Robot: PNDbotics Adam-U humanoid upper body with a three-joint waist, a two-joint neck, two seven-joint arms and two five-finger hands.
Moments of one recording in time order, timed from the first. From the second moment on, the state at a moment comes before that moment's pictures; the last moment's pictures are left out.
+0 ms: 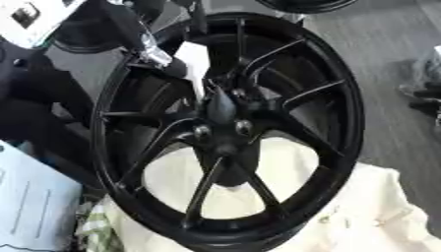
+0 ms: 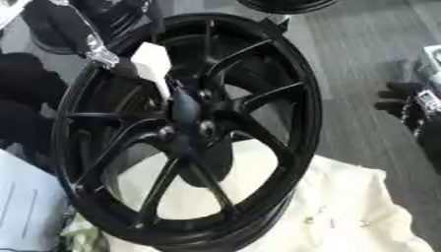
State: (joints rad) left arm -1.22 0.70 -0.61 -1.32 -0.32 -0.36 -0.76; right arm -0.20 -0.54 -0.05 -1.66 -0.33 0.02 0.16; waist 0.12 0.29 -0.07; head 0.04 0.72
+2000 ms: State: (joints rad) left arm -1.22 0.65 -0.61 -1.27 -0.36 -0.36 -0.76; right arm -0.20 -0.54 -0.05 -1.66 -0.32 0.02 0.16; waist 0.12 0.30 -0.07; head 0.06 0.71
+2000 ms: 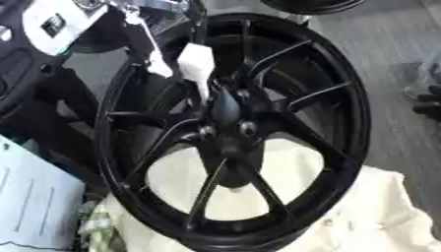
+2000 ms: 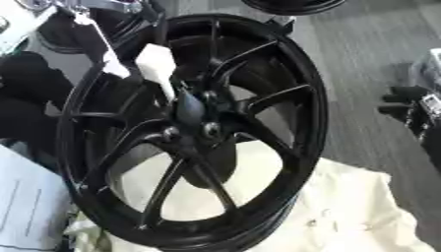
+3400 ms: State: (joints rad) left arm -1.25 0.73 -0.45 -1.45 -0.24 -0.29 -0.83; right arm -0.19 -0.54 -0.05 -1.66 -0.32 0.02 0.16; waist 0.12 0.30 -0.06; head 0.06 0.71
